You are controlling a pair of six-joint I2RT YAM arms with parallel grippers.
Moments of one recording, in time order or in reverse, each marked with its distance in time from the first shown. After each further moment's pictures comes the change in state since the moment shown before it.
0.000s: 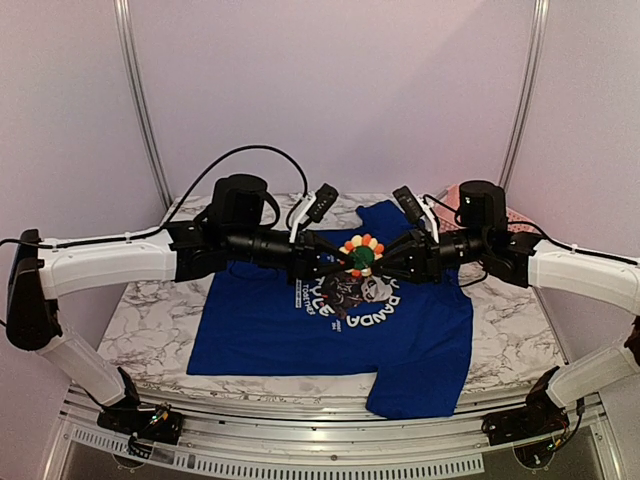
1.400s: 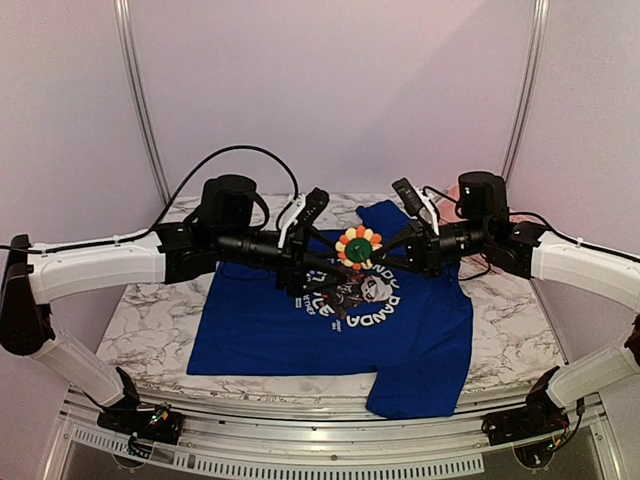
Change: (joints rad) left arm 0.011 -0.052 -0.042 0.014 0.035 0.129; right arm -0.002 -0.002 0.056 -0.068 0.016 -0.016
